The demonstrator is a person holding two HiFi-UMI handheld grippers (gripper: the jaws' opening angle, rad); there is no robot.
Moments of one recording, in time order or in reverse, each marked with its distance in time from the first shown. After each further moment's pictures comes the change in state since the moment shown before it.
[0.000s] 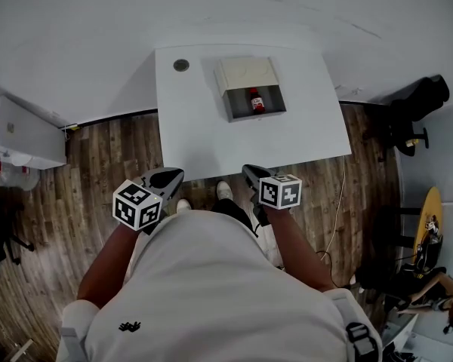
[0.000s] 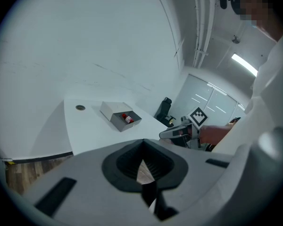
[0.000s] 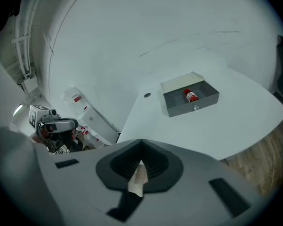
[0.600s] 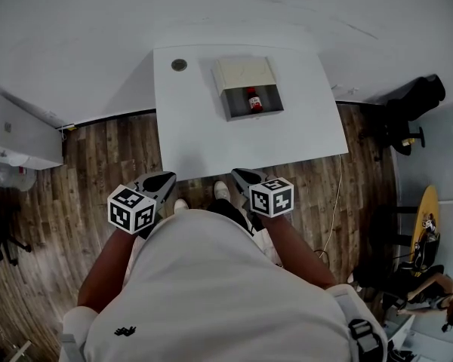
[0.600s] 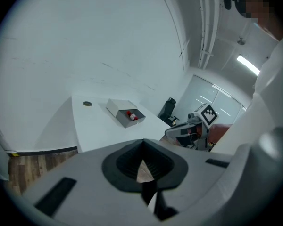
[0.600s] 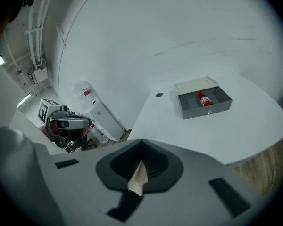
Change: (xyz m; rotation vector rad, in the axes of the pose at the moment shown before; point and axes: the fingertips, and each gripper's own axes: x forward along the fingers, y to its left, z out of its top) left arm -0.014 0.009 -0.014 -0.045 0.005 0.041; right arm -0.003 0.043 -0.003 -0.110 0.013 0.060
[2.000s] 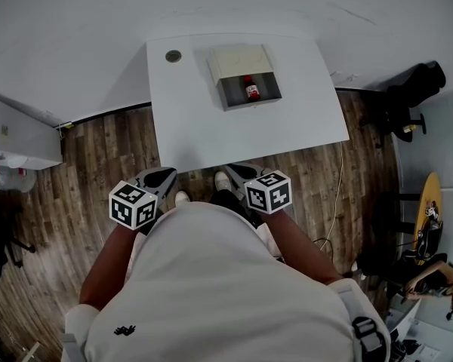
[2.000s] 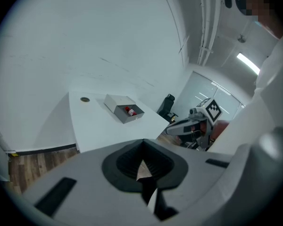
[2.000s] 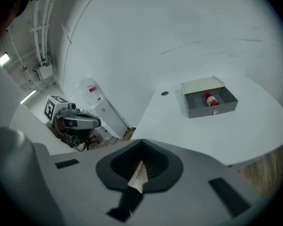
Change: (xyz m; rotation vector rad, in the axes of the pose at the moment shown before) left arm 0.008 -0.004 -0.013 0.006 0.045 -0.015; right arm 0.000 0.021 -0.006 -0.048 0.018 0.039
